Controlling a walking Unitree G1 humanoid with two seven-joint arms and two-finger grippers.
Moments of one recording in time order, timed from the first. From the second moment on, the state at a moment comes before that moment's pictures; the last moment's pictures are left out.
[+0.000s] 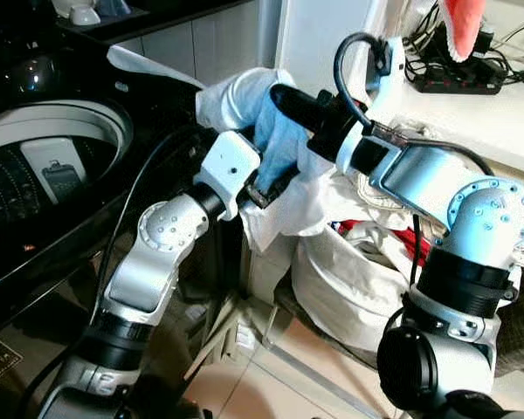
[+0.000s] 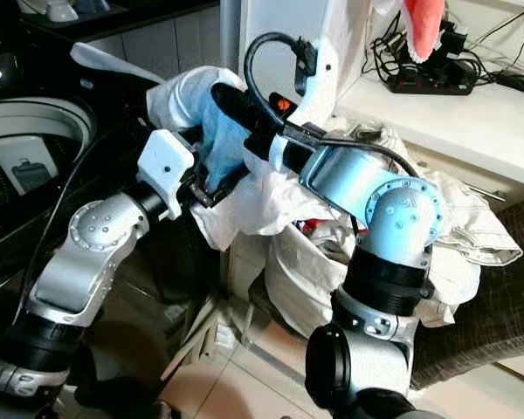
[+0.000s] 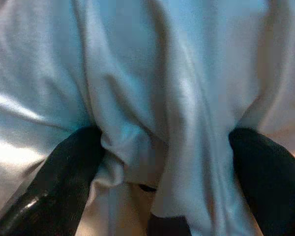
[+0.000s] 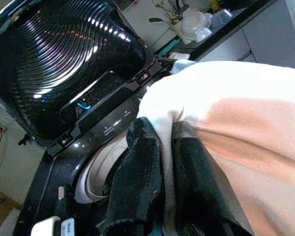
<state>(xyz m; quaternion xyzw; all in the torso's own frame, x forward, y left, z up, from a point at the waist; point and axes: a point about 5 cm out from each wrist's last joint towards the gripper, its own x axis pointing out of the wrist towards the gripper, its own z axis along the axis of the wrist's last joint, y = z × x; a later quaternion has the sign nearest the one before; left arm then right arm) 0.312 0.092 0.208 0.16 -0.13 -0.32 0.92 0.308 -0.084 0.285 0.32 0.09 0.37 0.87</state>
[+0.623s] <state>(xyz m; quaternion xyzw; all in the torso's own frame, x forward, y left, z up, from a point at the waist) 0.310 0.085 0.215 0.07 -0.16 -0.34 0.92 0.300 -0.079 0.285 0.33 0.10 0.38 0.86</state>
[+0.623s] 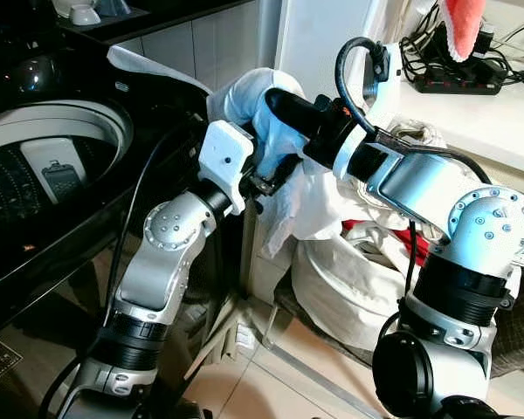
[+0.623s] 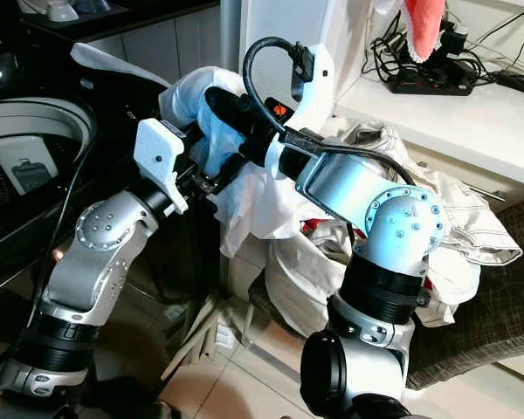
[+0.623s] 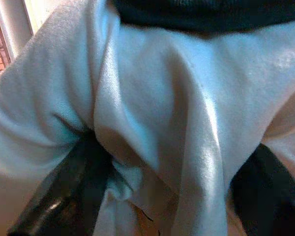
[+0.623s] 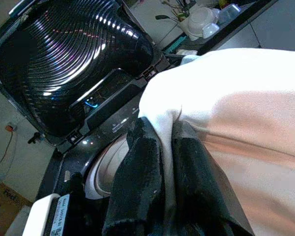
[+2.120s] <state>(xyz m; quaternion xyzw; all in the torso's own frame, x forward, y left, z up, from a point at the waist) 0.311 0.093 0.212 0.06 -0.15 -0.32 0.93 0.300 -0.079 0.282 0.31 0.10 0.38 0.87</state>
